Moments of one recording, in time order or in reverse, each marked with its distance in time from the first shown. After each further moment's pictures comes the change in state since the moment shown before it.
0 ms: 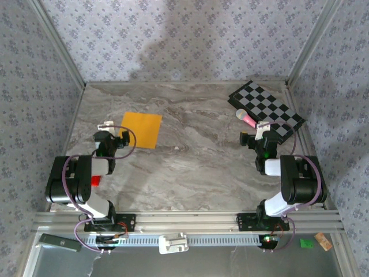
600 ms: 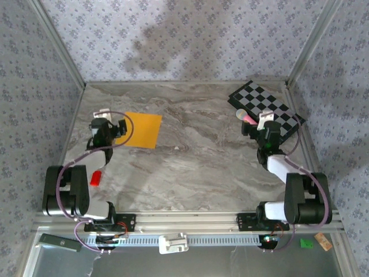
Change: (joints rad) left arm -0.014 -0.142 0.212 -0.359 -0.068 -0.031; right arm 0.050 -0.218 0.162 -0.314 0.092 0.025
